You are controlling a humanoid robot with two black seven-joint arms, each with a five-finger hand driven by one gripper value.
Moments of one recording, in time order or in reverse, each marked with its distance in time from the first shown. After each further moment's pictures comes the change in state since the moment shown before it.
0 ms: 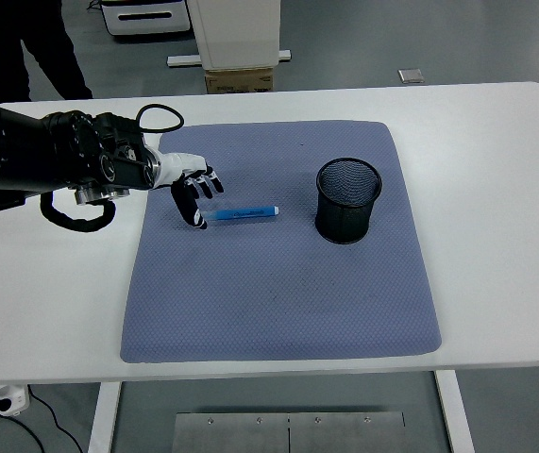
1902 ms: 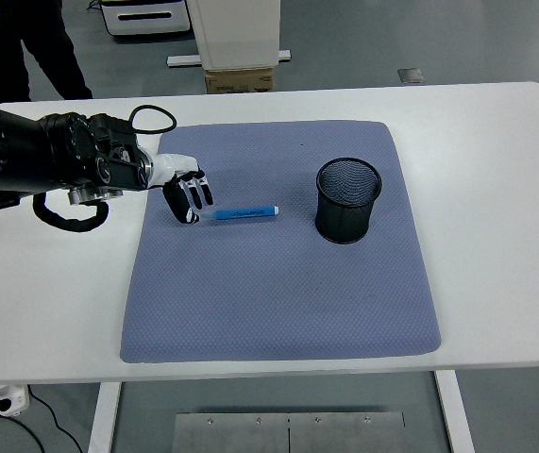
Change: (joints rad) left arm 0.018 0.000 0.026 0.010 0.005 -0.001 0.000; right arm 0.000 0.000 0.000 0.000 0.000 0.000 0.000
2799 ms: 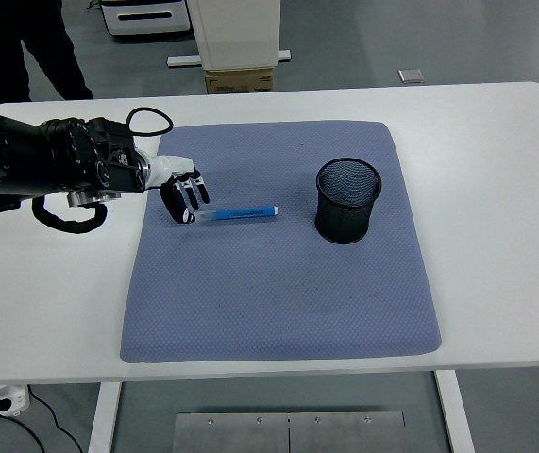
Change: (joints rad) left arm 0.027 0.000 0.009 0.041 0.001 0.001 0.000; right arm 0.000 0.000 0.000 0.000 0.000 0.000 0.000
